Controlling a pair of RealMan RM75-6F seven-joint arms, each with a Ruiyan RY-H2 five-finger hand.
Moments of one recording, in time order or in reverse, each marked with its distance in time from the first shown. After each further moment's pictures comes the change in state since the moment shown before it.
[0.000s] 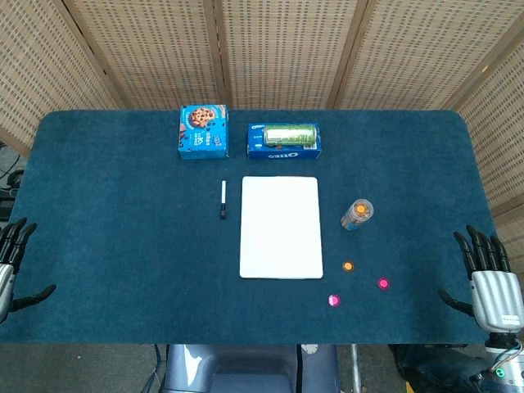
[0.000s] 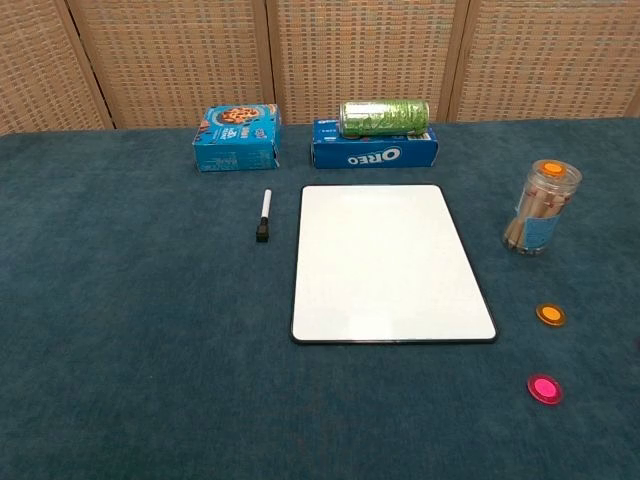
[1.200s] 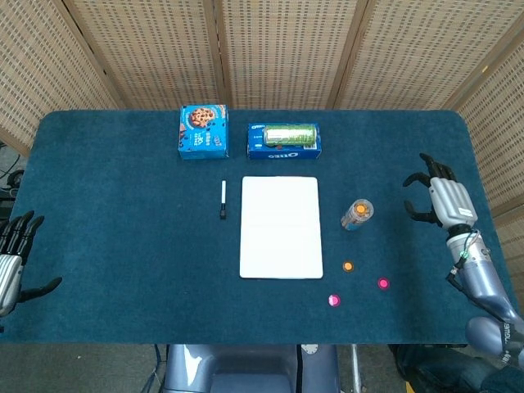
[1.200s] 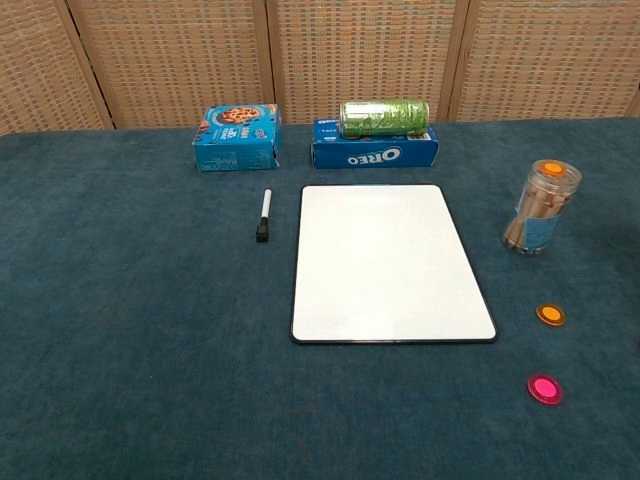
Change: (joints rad) left arm -0.036 -0.009 -0.027 -0.022 -0.044 -0.054 0.046; right arm 0.486 0.066 0.233 0.050 0.520 -0.663 0.139
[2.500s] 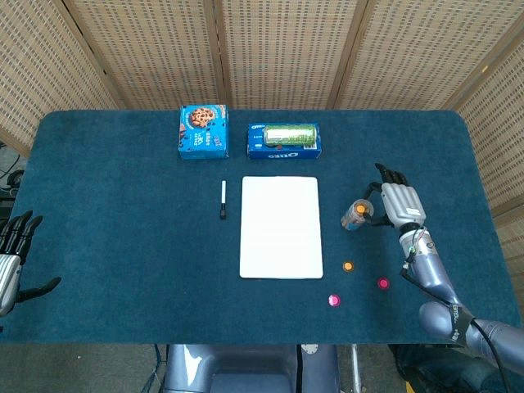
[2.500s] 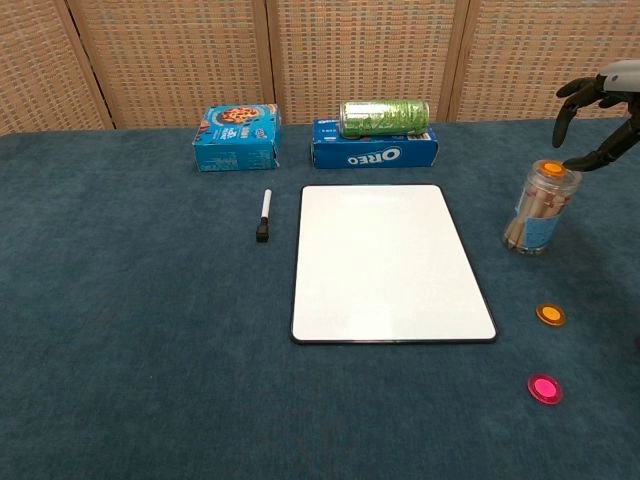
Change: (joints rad) left arm 0.001 0.008 0.002 -0.006 -0.006 0.002 -0.008; right arm 0.157 -0.160 -0.049 0.000 0.227 -0.002 -0.276
